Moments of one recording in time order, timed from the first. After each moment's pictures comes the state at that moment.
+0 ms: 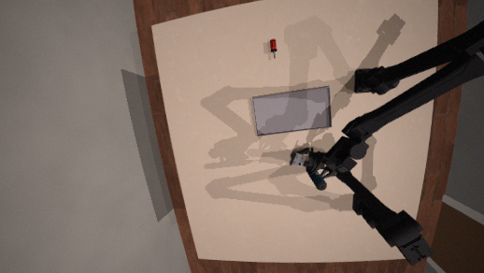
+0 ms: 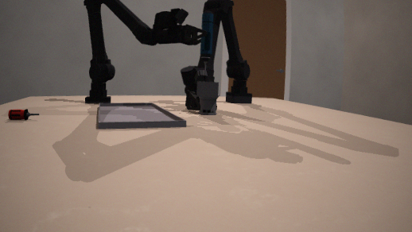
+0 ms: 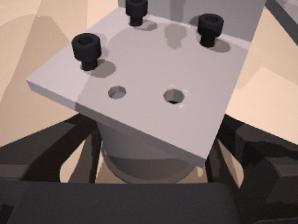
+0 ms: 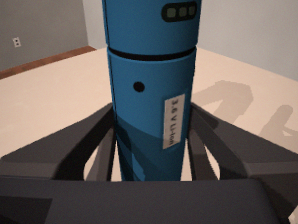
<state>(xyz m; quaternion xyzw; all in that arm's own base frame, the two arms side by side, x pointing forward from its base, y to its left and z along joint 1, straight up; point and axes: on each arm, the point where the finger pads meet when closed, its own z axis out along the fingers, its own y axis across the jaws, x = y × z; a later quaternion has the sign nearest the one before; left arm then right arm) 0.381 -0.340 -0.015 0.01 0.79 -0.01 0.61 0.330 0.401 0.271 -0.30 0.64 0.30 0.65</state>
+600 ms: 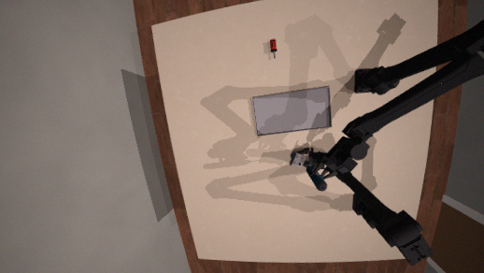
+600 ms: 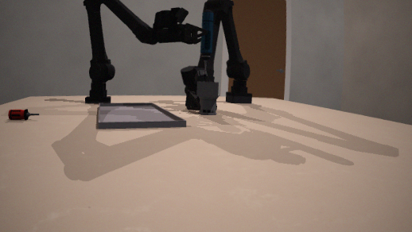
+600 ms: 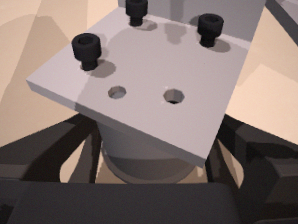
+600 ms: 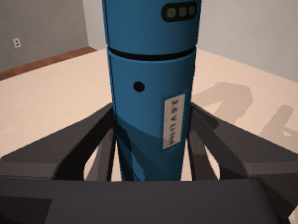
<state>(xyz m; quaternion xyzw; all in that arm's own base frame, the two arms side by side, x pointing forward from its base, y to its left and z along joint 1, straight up) 0.381 -0.340 -0.015 0.01 0.79 -0.01 0.61 0.330 0.402 0.275 -0.30 0.63 0.30 0.65</state>
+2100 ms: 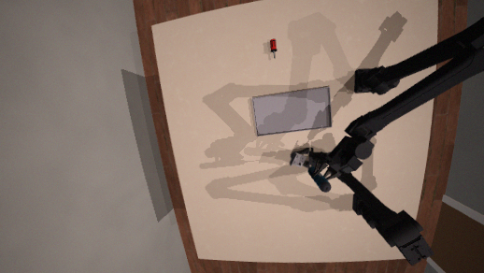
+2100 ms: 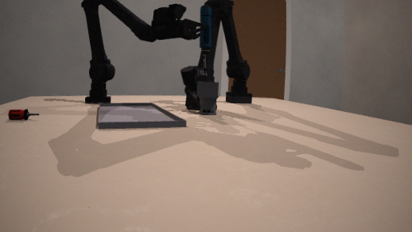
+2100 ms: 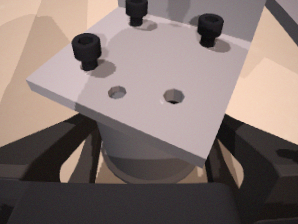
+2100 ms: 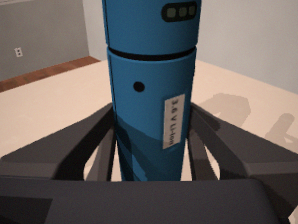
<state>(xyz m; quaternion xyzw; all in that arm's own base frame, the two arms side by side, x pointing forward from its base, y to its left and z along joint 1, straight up) 0.381 -0.340 -0.015 0.01 0.79 -0.01 0.61 0.326 0.397 0.295 -0.29 0.62 0.31 0.66</state>
